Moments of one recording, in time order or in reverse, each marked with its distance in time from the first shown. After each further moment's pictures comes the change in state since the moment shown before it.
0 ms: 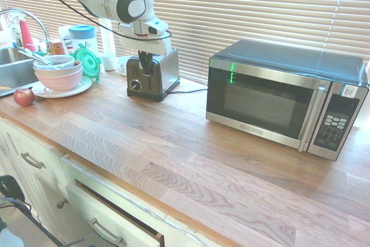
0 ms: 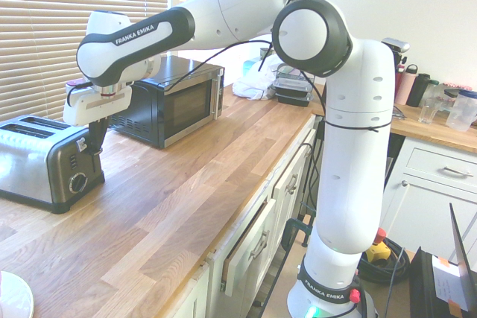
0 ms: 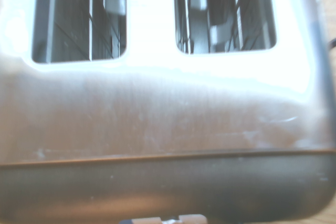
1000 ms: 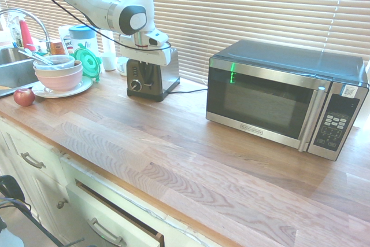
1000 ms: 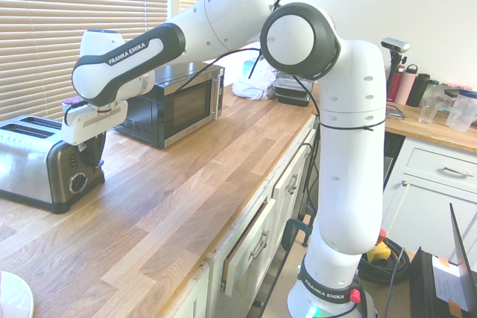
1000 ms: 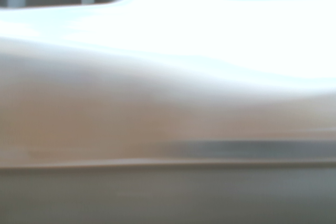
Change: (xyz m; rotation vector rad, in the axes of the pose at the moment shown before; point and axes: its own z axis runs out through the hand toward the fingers) arm -0.021 -0.018 0.048 -0.044 -0.010 -0.038
